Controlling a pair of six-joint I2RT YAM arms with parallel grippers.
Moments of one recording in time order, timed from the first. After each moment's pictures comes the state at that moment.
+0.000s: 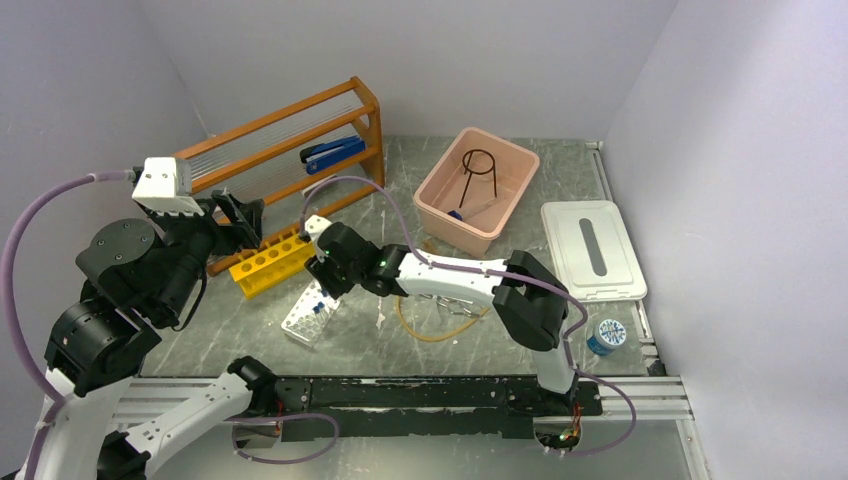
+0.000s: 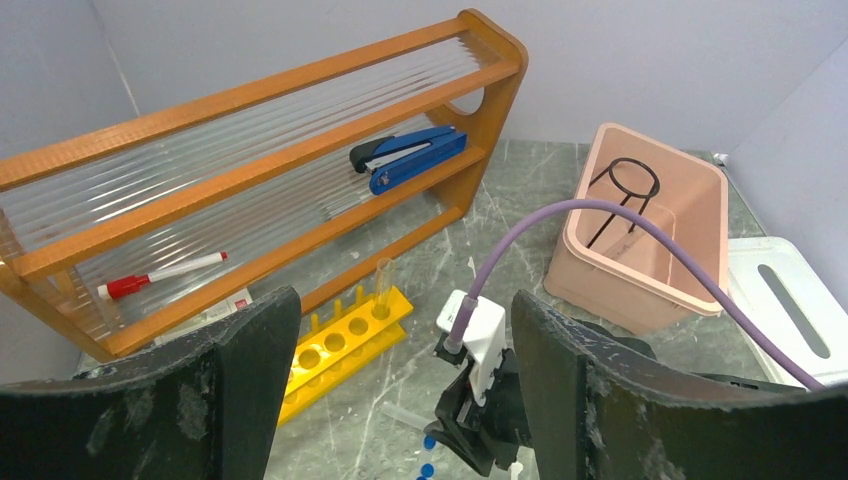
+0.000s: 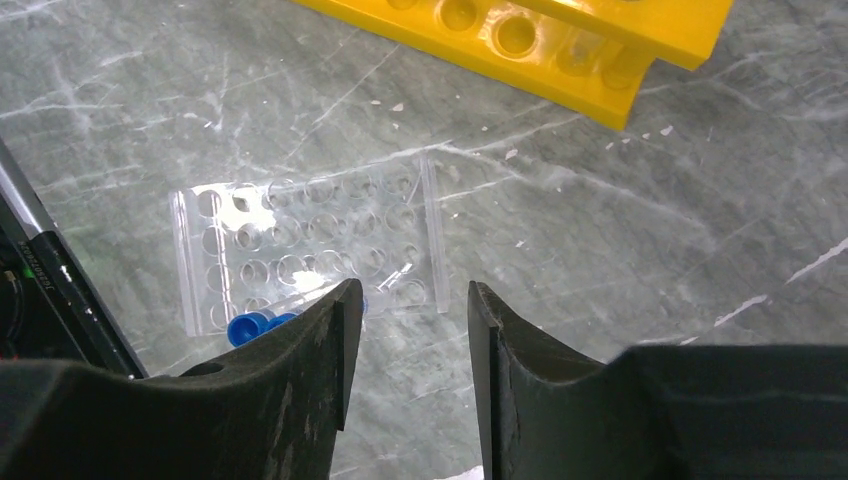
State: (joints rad) left arm -0.61 0.72 1.44 -0.82 -0.48 -0.23; right arm 1.13 1.98 1.50 -0.21 0.05 0.13
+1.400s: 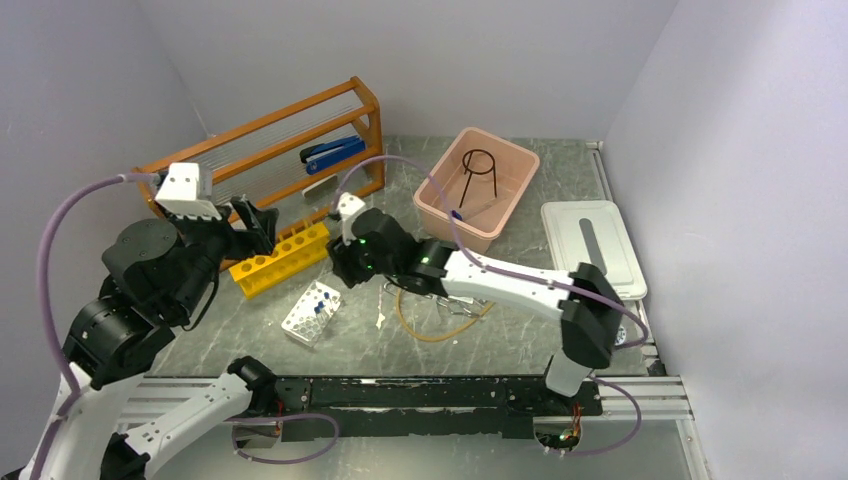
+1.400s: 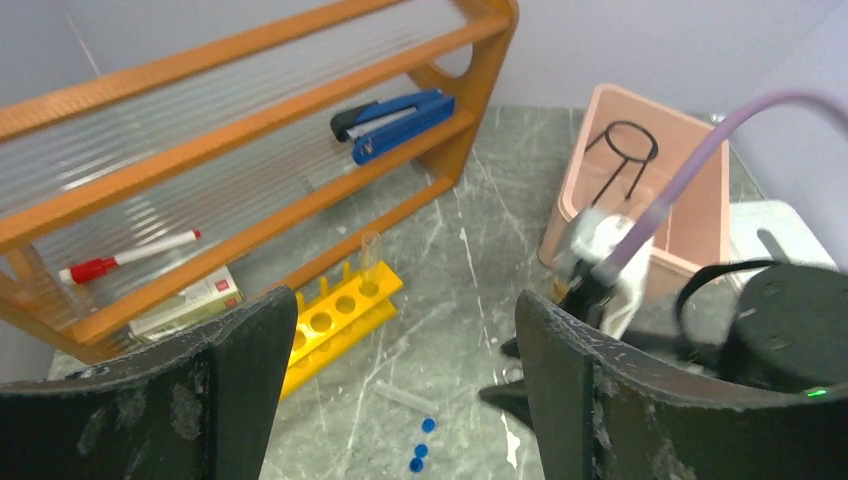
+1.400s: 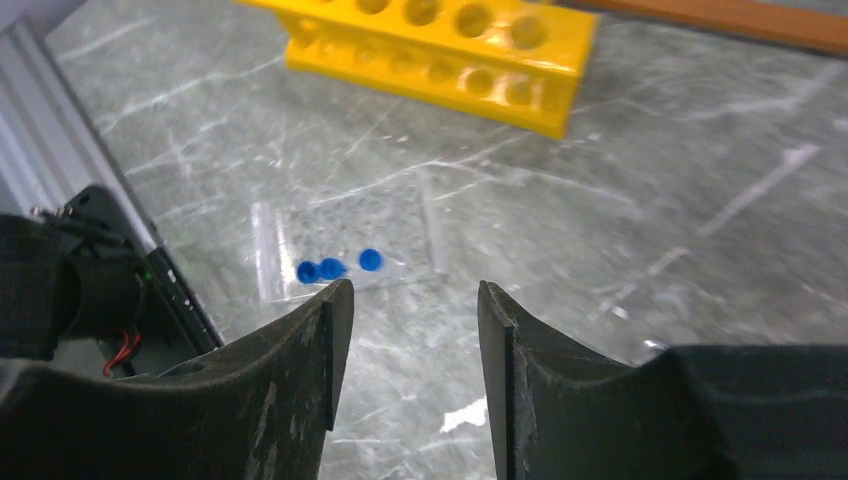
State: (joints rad) left arm -0.61 0.71 1.38 -0.82 -0.45 -0.25; right arm 1.12 1.73 1.38 -0.20 0.06 0.20
